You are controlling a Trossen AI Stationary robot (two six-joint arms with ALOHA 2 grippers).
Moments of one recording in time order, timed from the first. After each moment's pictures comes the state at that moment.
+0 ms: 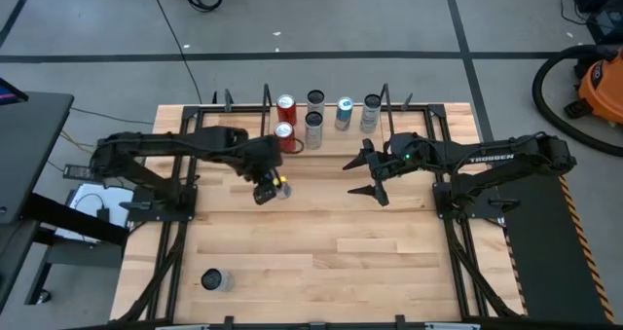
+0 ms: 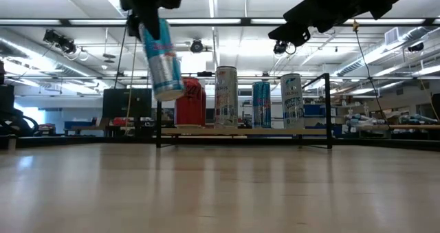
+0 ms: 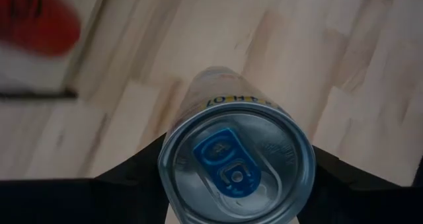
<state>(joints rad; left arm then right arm) 0.06 1.44 1.33 -1.04 0.02 -0.35 -0.10 1.08 0.67 0.04 -0.25 -0.11</state>
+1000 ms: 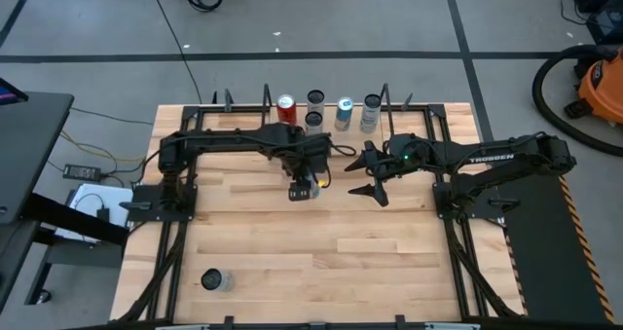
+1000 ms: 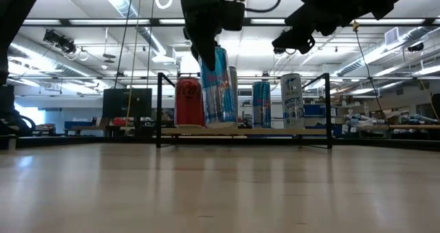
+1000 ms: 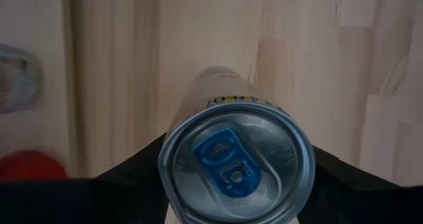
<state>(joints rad) 0.11 1.95 1.79 -1.12 0.08 0.07 -0.10 1.08 0.67 -0.01 -0.22 0.02</state>
